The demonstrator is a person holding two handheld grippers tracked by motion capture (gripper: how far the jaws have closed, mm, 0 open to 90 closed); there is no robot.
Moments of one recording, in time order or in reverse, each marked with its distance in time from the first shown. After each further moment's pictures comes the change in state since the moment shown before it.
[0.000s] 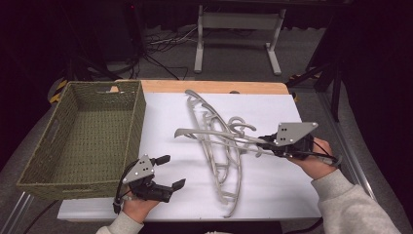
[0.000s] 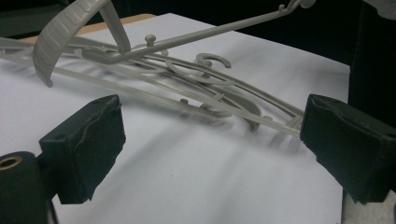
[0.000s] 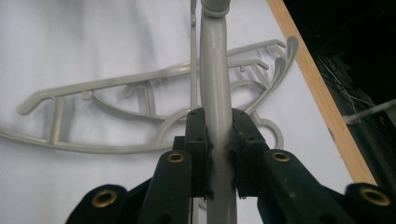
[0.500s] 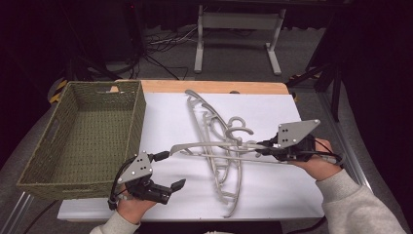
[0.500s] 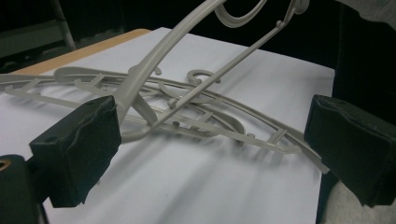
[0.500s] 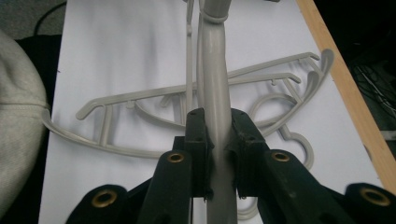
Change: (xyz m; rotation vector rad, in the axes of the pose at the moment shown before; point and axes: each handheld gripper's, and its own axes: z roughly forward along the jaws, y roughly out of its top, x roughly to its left) left arm -0.009 0.035 -0.016 0.021 -0.018 0.056; right arm 0.002 0.012 -0.006 -0.013 0.133 -0.010
